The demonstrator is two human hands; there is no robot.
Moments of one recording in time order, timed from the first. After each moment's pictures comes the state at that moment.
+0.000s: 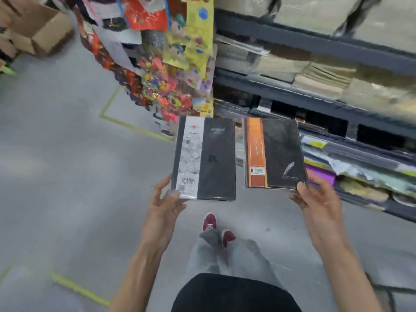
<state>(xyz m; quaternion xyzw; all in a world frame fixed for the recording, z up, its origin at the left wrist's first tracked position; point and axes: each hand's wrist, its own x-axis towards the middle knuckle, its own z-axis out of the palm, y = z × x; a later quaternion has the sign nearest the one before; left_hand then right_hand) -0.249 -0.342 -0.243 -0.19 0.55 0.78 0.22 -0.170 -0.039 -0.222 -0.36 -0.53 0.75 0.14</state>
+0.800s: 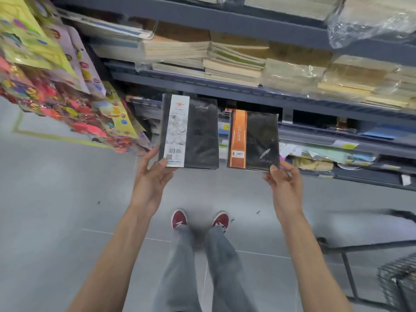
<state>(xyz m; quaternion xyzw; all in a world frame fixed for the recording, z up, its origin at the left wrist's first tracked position) -0.338 -0.136 -0.331 -0.17 0.55 0.76 0.31 -0.185 0.118 -0.330 -0.49 -0.49 0.69 0.22</state>
